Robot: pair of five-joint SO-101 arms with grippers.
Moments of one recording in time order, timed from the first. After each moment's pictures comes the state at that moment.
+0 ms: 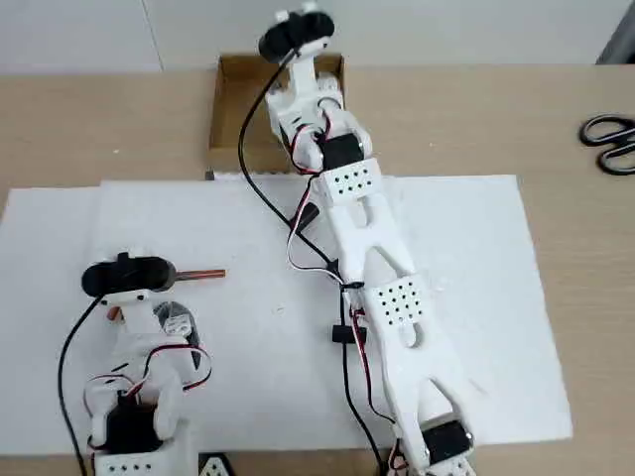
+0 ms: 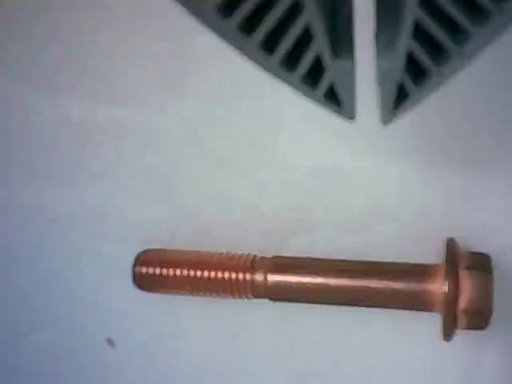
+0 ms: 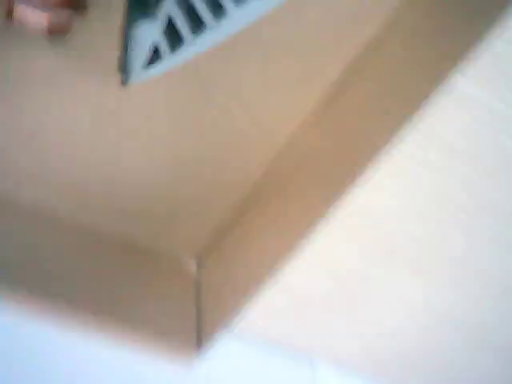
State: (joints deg) left arm -8.4 -103.7 91.8 67.9 10.4; right arm -23.5 73.2 -91.9 50.2 -2.7
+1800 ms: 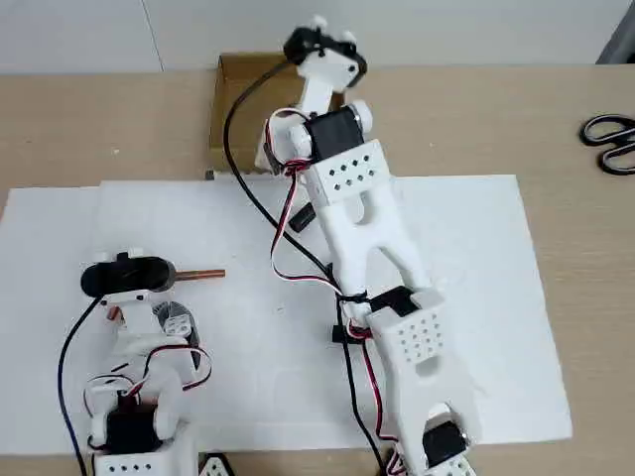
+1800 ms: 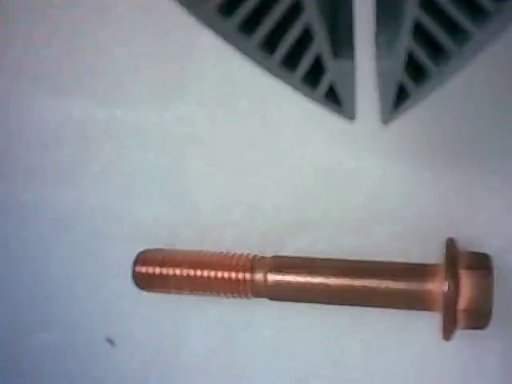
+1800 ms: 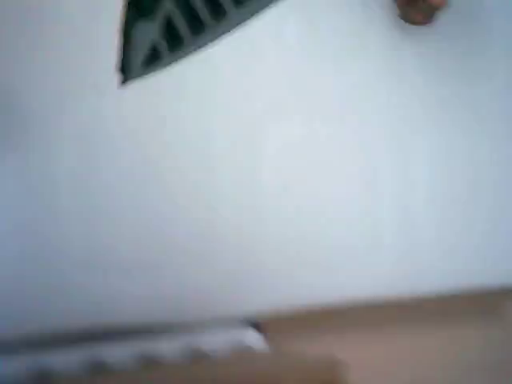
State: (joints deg) left arm -8.4 -103.7 91.8 67.9 10.4; right arm -29.8 40.6 -67.7 98.8 -39.8
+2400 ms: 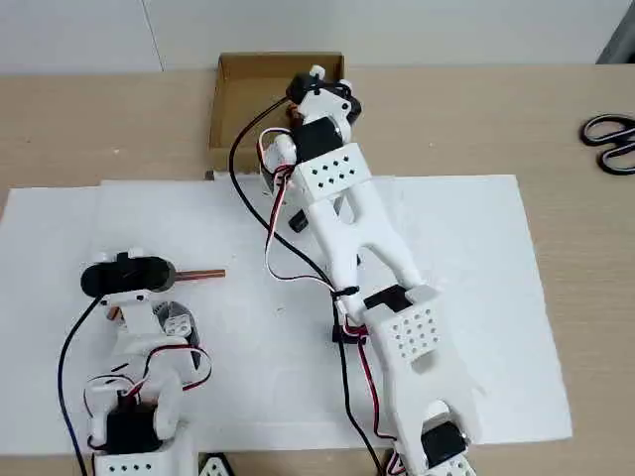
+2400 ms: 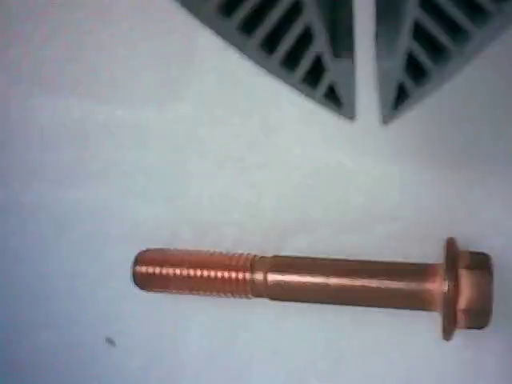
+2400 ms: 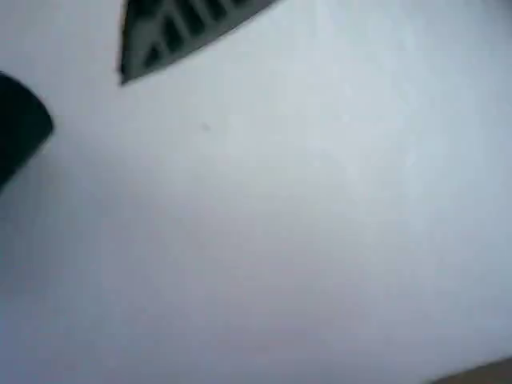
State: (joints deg) left arm -8.4 -103.7 91.8 67.9 10.4; right arm -30.2 45.6 -59.3 94.9 -43.2
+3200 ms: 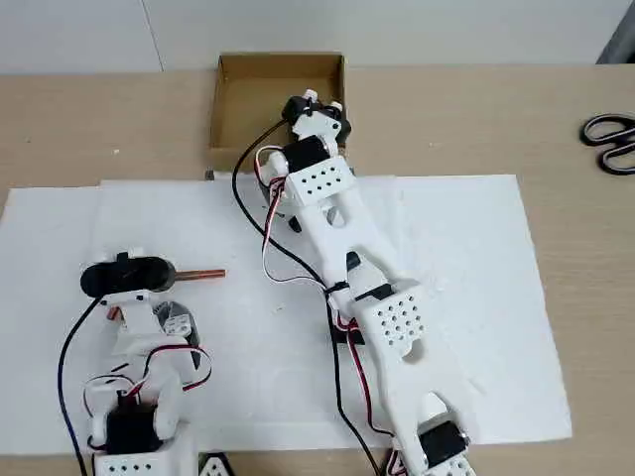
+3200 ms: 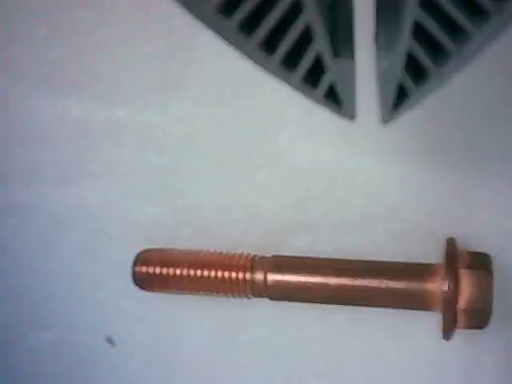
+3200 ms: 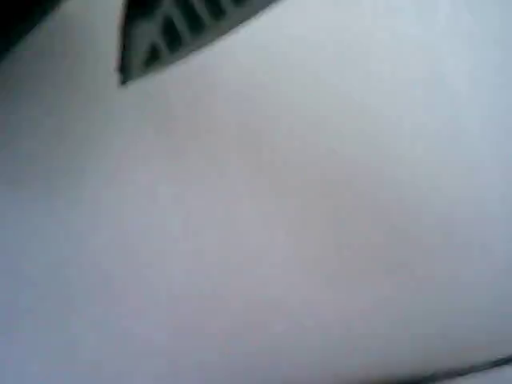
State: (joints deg) left arm -8.4 -103.7 91.8 67.9 10.4; right arm -30.2 55.5 -59.3 88.2 -43.2
